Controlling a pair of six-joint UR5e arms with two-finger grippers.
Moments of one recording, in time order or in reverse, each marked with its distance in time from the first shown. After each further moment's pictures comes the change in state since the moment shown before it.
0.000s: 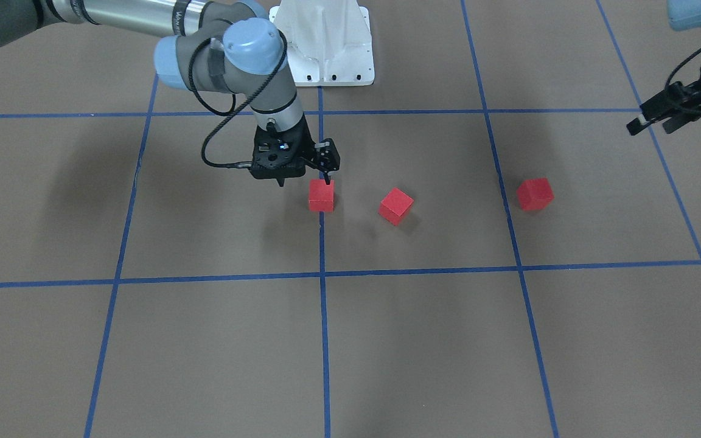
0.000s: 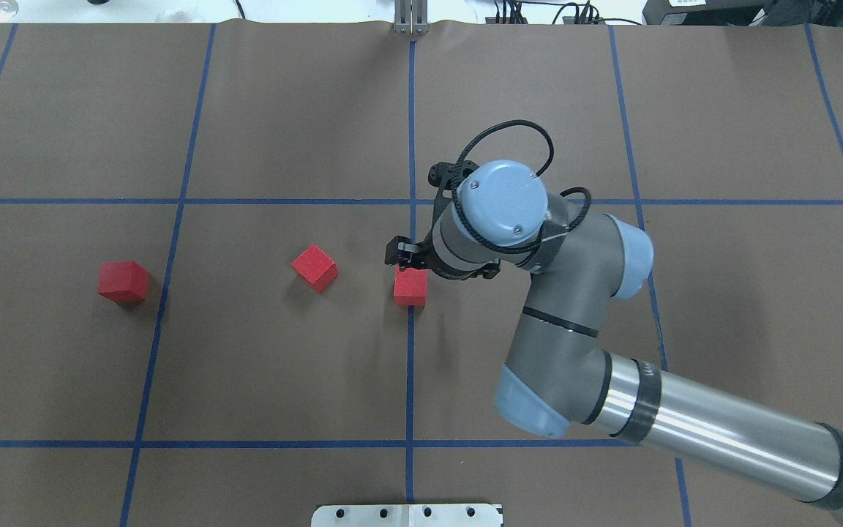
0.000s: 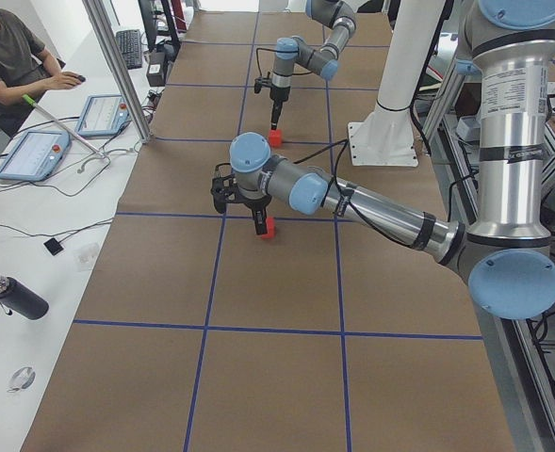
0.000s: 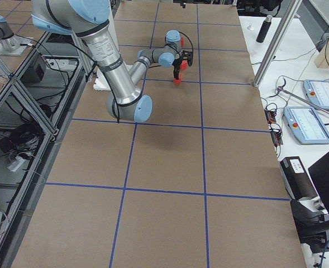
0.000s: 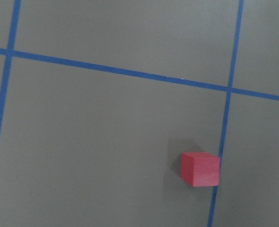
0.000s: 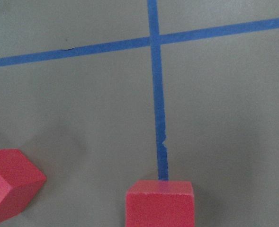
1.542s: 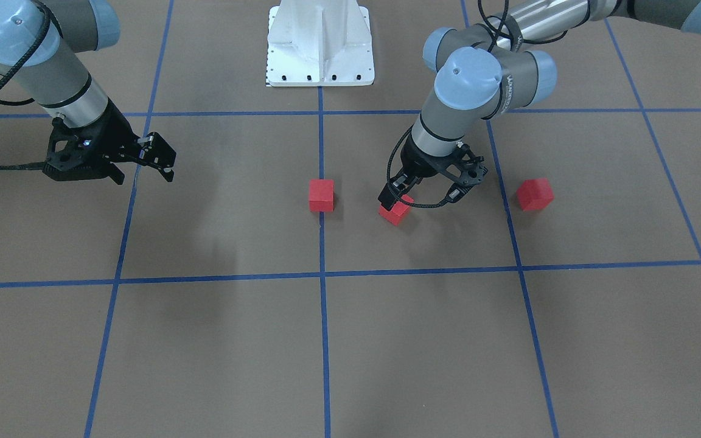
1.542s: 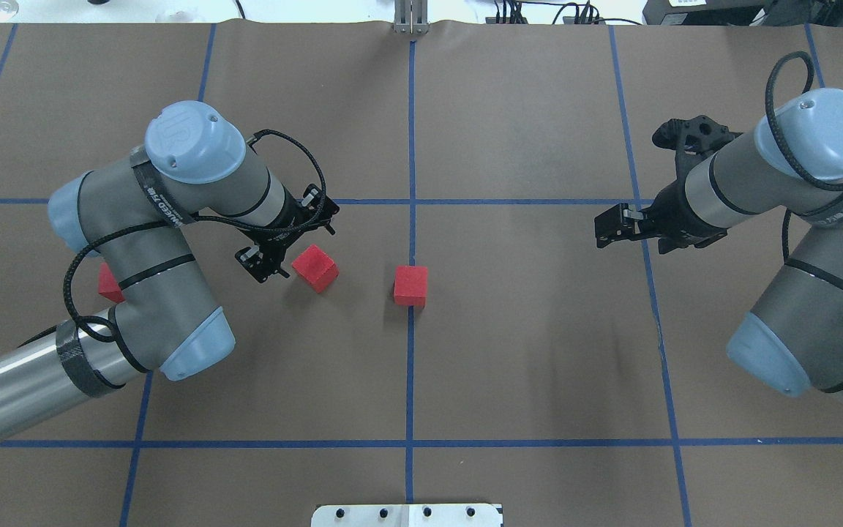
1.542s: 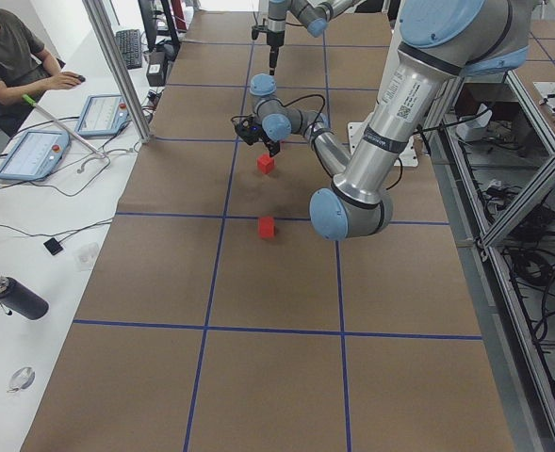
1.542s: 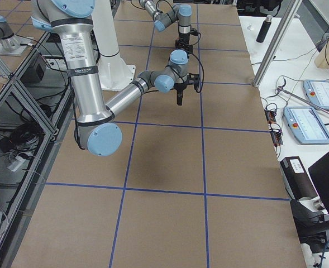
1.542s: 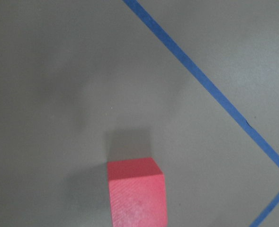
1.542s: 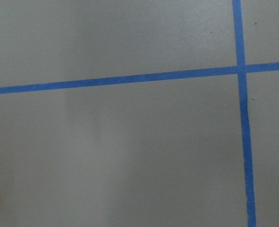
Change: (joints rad) left arm 0.574 -0.594 0.362 -0.054 0.502 -1.026; right arm 0.252 -0.428 0.264 0.012 0.212 -0.269
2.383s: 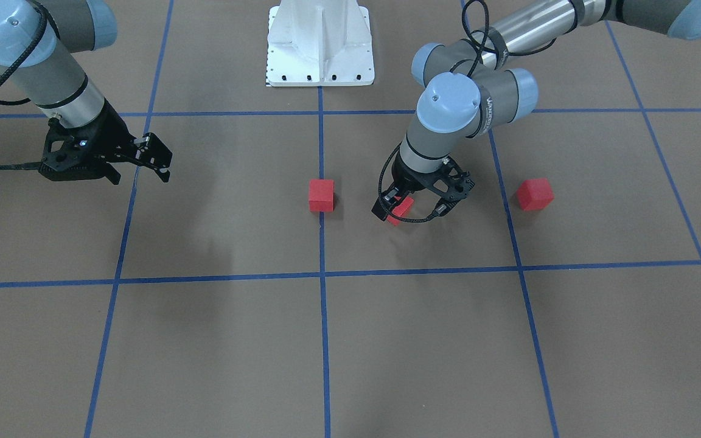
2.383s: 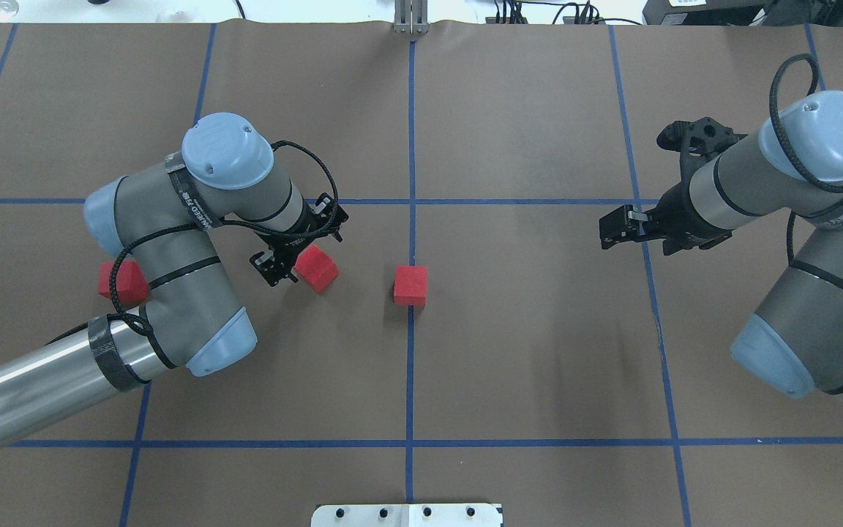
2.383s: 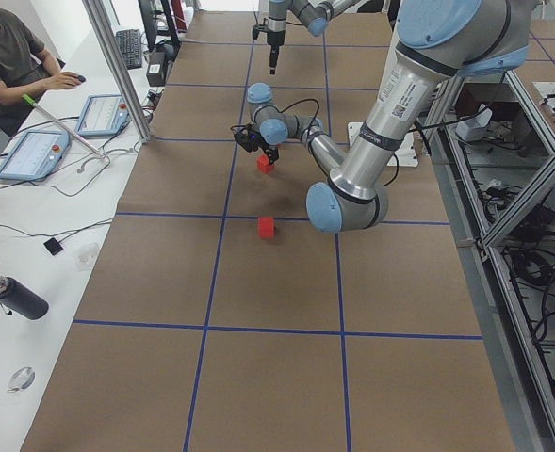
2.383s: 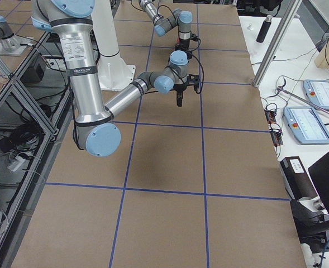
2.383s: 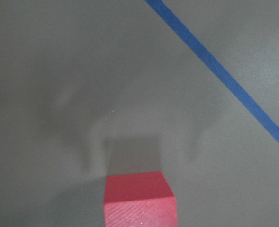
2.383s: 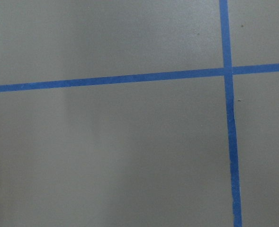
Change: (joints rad) left arm 0.016 -0.042 0.094 -0.004 0.007 0.007; right arm 0.001 -0.011 0.002 0.000 -0.002 -0.002
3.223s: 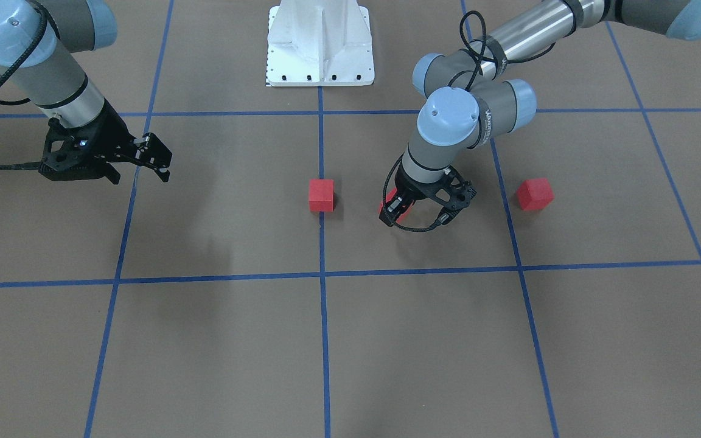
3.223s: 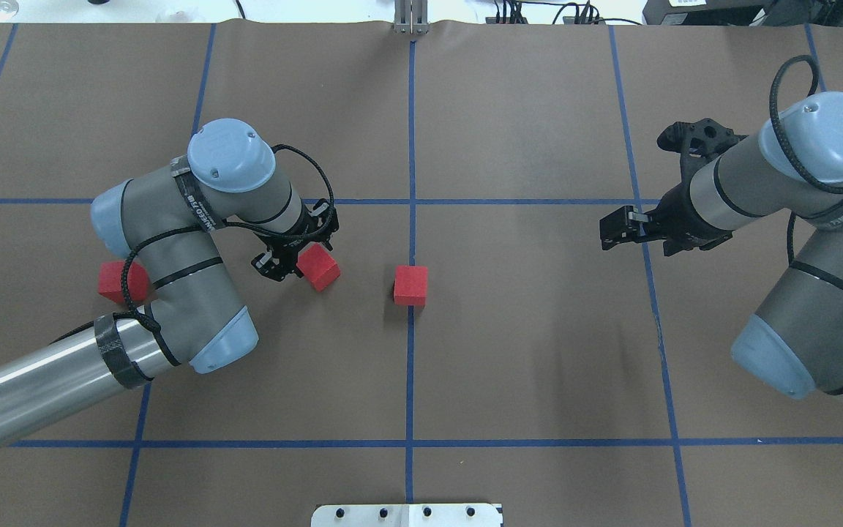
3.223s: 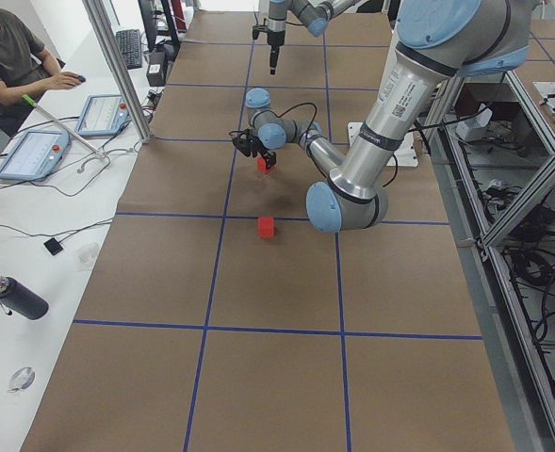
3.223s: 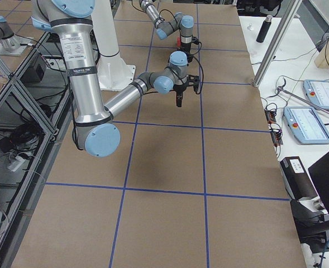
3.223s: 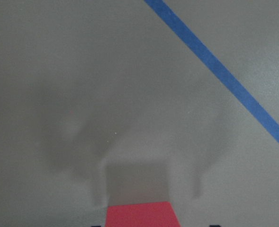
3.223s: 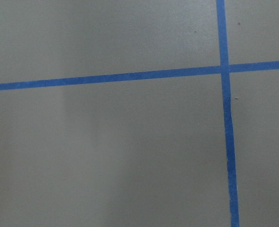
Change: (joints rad) left arm 0.001 -0.002 0.041 -0.021 0.009 0.002; right arm -0.001 -0.002 0.000 0.000 0.000 0.002
